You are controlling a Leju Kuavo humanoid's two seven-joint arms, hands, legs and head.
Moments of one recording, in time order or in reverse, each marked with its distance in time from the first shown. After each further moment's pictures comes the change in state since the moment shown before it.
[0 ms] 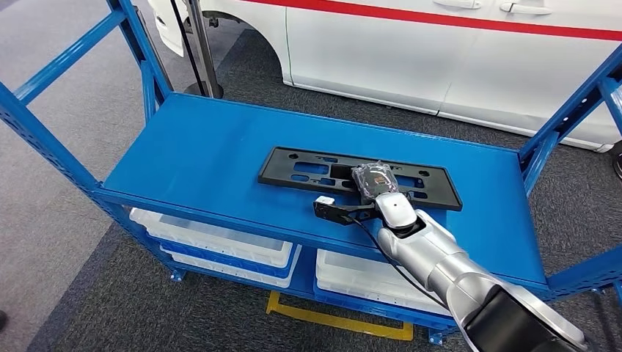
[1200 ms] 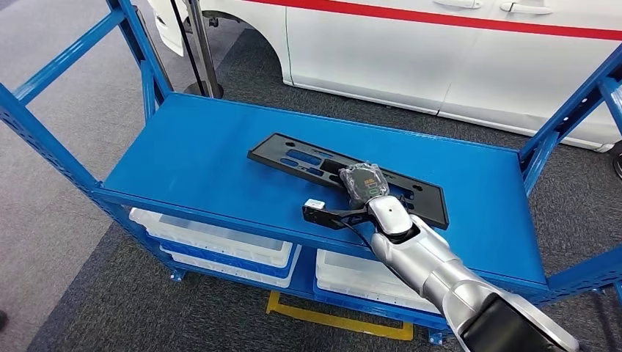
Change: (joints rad) left arm 0.007 0.000 0.058 -0.001 0.056 -0.015 0.008; right arm 0.052 0.020 -0.050 -0.077 0.024 -0.098 -0.086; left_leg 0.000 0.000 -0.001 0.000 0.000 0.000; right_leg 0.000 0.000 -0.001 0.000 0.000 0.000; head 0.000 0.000
